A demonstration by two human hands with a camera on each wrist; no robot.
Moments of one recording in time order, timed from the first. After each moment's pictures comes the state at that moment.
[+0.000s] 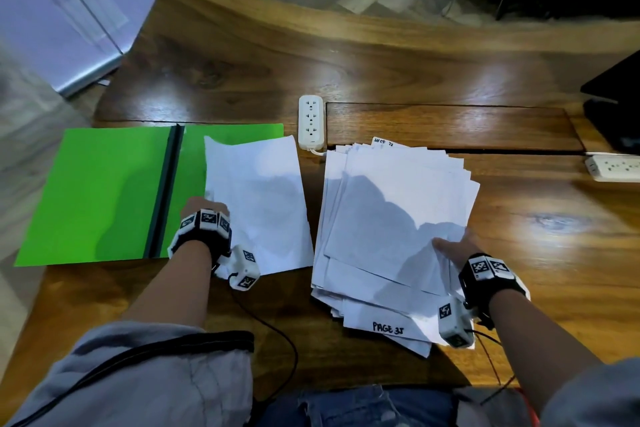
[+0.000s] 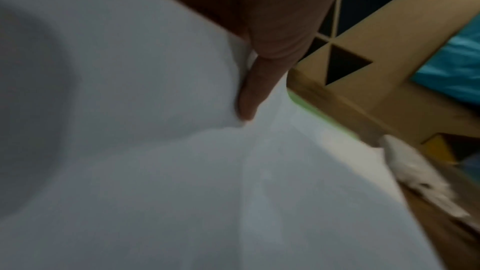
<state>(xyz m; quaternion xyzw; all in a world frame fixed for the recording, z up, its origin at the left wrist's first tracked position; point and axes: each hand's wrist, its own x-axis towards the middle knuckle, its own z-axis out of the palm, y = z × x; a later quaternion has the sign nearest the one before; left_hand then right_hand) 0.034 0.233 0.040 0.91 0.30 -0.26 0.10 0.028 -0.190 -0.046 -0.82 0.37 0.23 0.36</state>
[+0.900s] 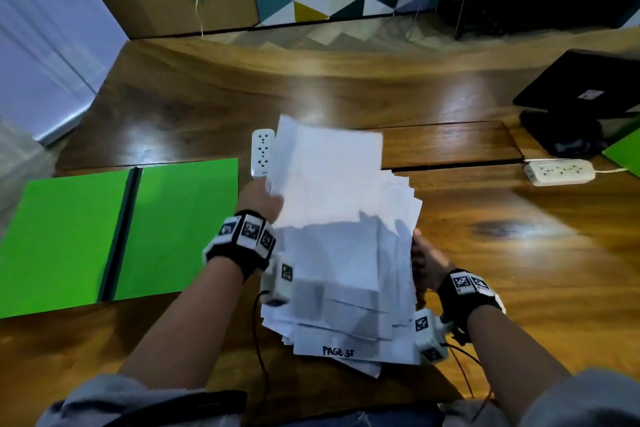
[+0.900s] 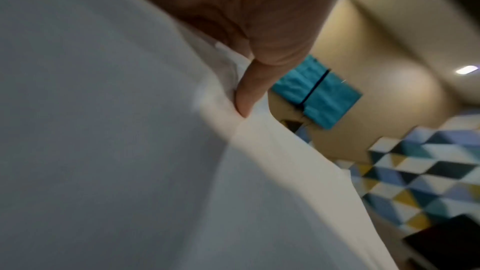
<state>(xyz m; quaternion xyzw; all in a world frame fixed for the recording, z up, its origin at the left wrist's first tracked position) 0.094 0.073 0.078 0.93 0.17 -0.14 0.30 0.028 -0.222 -0.006 -0.61 0.40 0.28 0.63</state>
